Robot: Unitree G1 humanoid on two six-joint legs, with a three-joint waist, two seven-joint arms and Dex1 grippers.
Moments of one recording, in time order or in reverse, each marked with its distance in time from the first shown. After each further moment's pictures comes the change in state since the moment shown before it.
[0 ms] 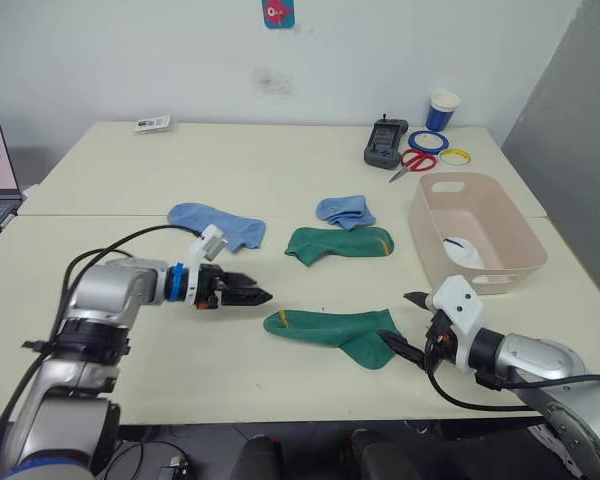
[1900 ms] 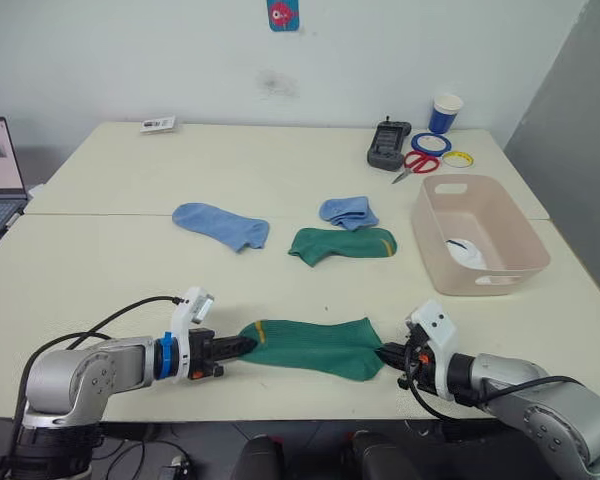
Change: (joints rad) left arm 0.460 -0.115 0.273 -0.453 -0.273 0.197 0.470; right arm -0.037 0.120 0.049 0.072 0.127 0.259 -0.075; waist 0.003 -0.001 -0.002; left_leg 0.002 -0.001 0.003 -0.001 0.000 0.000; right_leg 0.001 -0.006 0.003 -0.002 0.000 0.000
